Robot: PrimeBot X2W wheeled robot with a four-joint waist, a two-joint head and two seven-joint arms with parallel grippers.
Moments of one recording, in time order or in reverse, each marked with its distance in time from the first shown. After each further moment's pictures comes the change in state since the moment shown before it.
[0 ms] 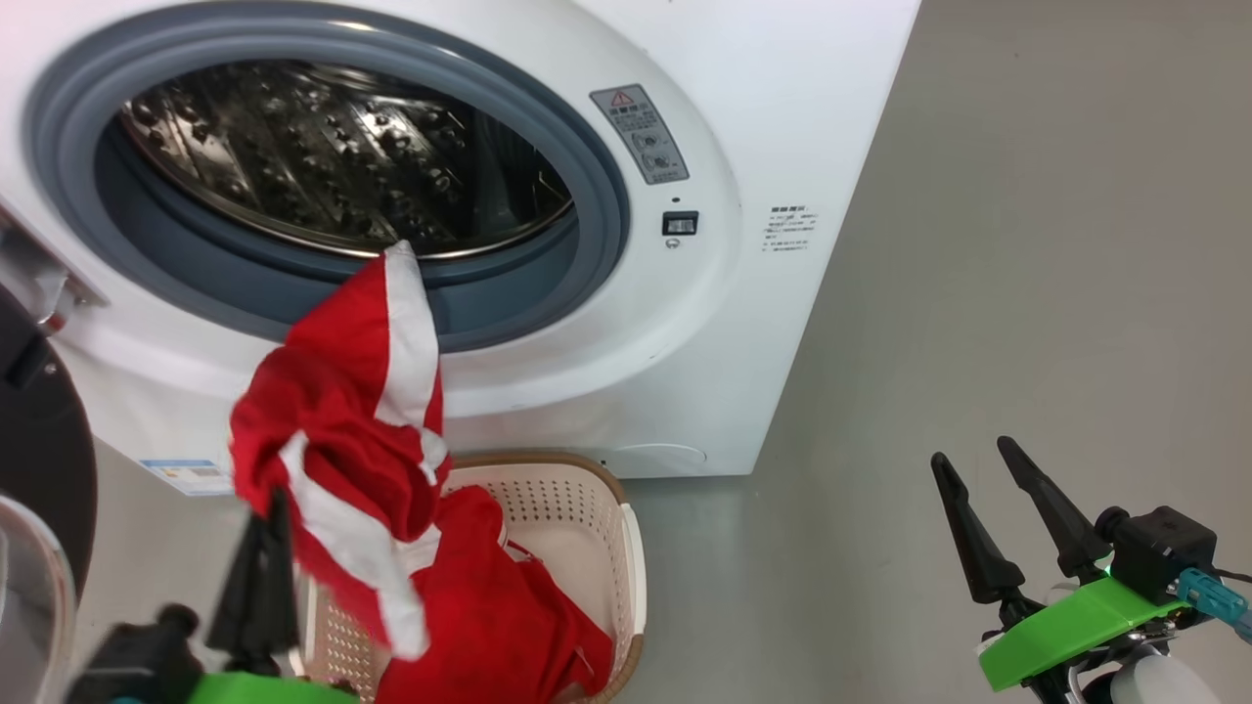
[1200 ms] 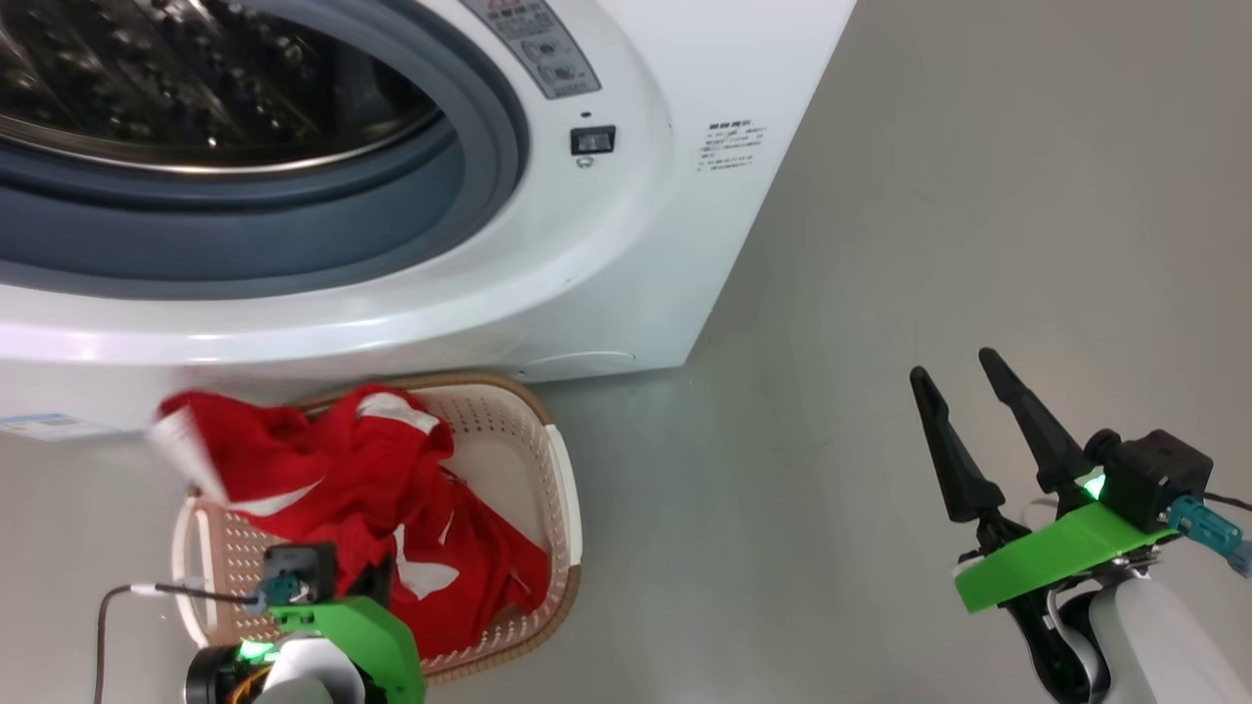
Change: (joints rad) left arm -0.549 -0.043 -0.282 1.232 -0.081 -0.085 -0.054; right arm -0.119 0.027 0.011 -0.018 -0.002 0.000 0.000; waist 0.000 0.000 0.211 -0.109
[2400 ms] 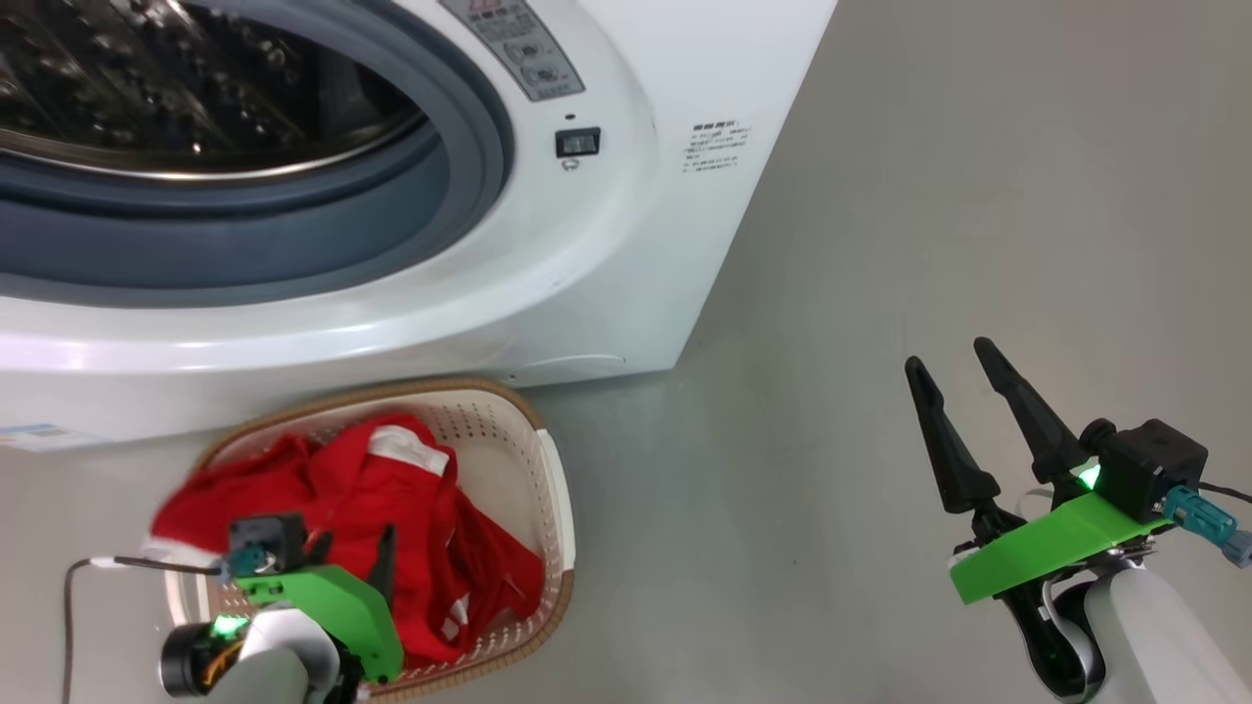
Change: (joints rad) left arm -0.077 0.042 -0.188 0.046 -0.247 0.000 0.005; right arm -0.027 0.006 0.004 0.010 -0.006 0.000 0.000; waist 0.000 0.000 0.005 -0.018
